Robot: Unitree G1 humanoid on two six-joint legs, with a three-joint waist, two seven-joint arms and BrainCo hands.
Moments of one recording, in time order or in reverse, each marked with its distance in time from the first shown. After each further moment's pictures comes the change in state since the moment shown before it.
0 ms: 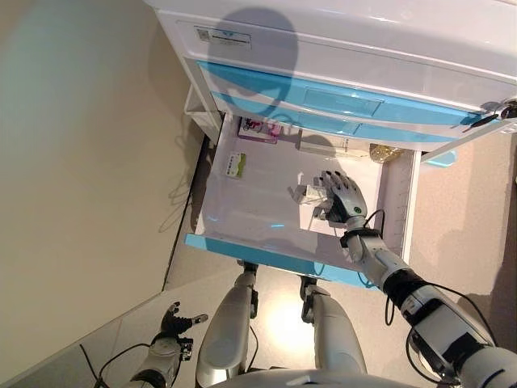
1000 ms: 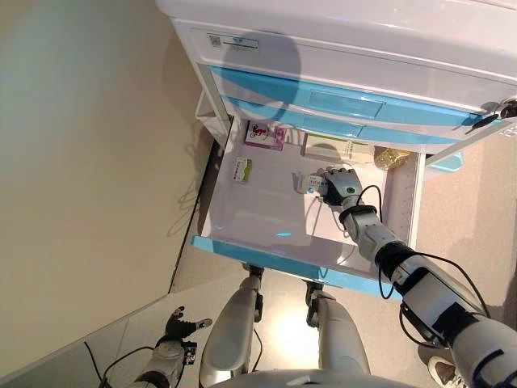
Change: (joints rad) left arm 0.000 -0.016 -0.019 0.021 -0.007 0.020 -0.005; right arm -0.174 0.011 0.121 0.160 -0.100 0.087 0.125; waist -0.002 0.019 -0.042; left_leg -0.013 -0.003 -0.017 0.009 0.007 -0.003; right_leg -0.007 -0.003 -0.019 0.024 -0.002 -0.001
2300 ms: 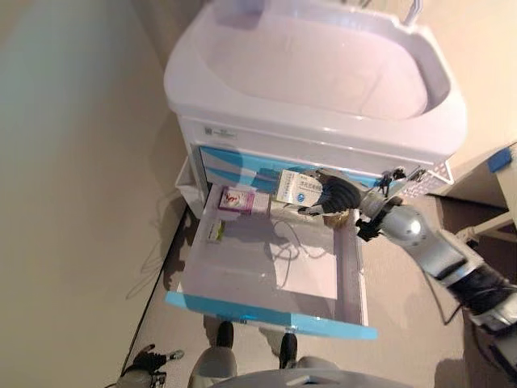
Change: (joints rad) left arm 0.121 0.087 0.225 0.059 0.087 0.091 -0.159; right arm 0.296 -0.573 -0.252 -1.107 0.831 -0.205 0.691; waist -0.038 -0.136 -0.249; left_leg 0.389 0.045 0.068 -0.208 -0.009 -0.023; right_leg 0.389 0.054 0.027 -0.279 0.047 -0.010
